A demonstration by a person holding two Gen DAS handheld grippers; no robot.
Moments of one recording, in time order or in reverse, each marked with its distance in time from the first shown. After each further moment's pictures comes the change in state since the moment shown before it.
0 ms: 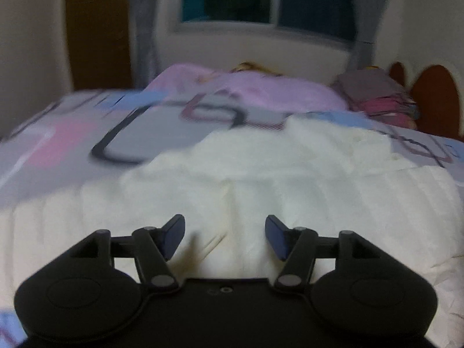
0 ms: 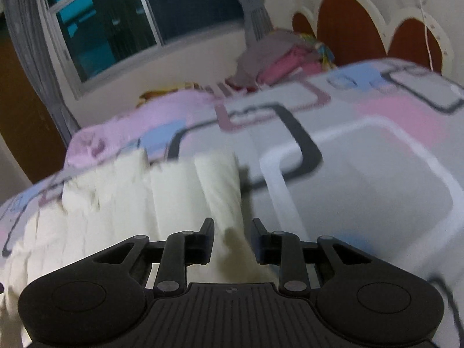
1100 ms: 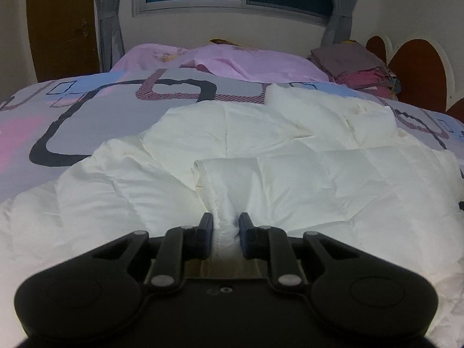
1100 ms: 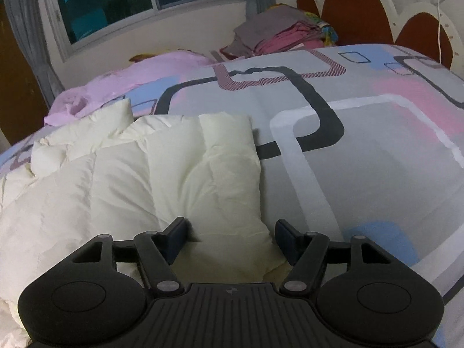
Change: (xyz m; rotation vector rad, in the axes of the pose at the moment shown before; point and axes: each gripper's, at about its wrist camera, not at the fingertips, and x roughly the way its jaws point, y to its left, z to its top) left arm 0.068 -0.002 -0.005 0.049 0.098 -0.088; right arm 0.045 0.015 -0.033 -0.063 0.124 -0.102
